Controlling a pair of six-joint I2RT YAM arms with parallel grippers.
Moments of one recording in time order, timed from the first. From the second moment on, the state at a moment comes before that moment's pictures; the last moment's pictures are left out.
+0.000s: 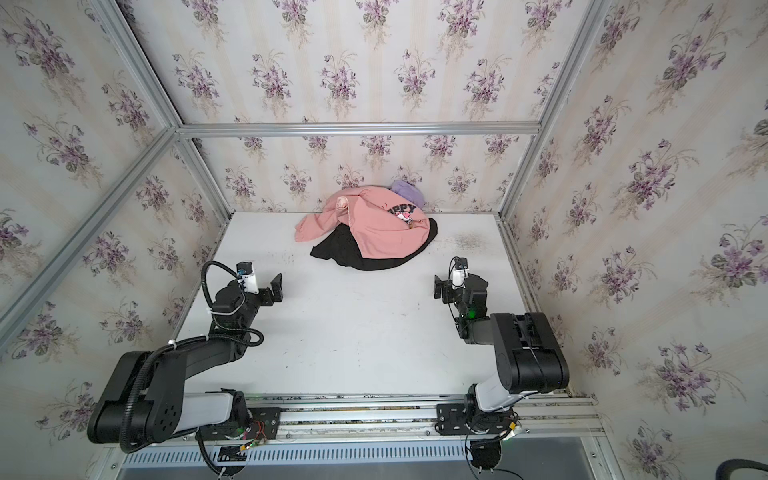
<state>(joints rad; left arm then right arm) 0.01 1.33 0.30 0.79 0.02 0.01 -0.01 1.55 0.38 0.79 -0.10 -0.05</state>
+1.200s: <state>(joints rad) -0.06 1.03 0.68 0.14 -0.10 -0.33 0.18 0.97 0.46 0.52 -0.16 0.07</state>
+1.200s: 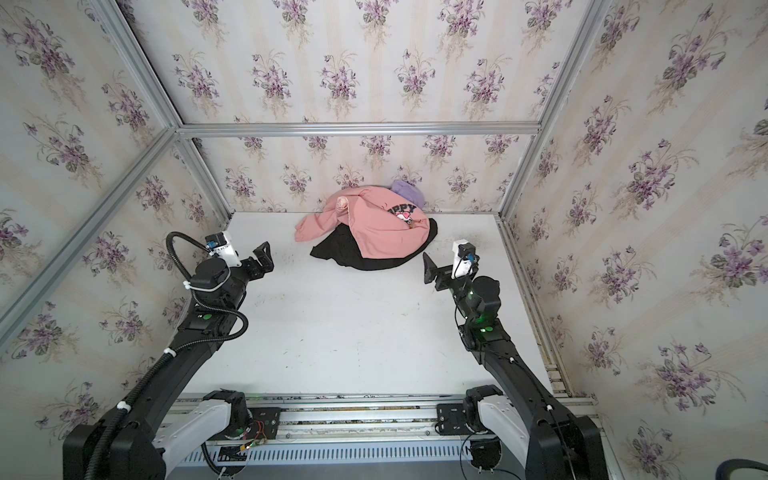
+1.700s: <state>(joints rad) -0.09 1.30 0.78 0.04 0.14 -0.54 0.30 1.31 0.59 0.39 -0.06 0.12</state>
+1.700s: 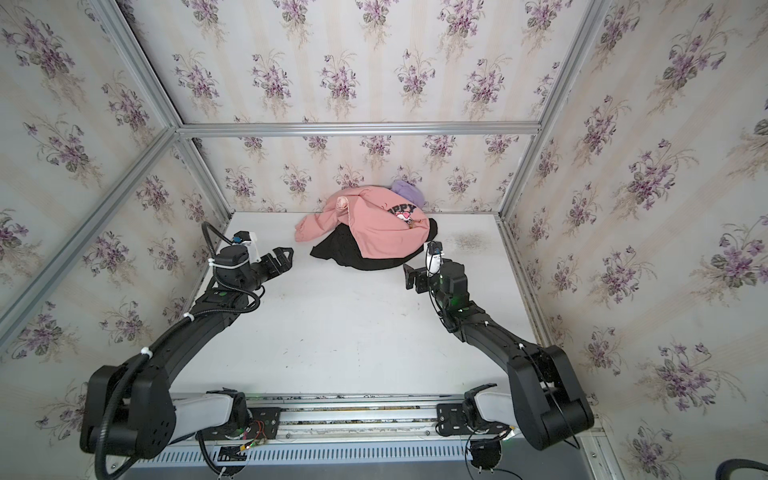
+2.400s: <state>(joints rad) -0.20 1.67 0.99 0.02 0.21 -0.66 0.31 1.53 0.62 0.31 -0.10 0.54</state>
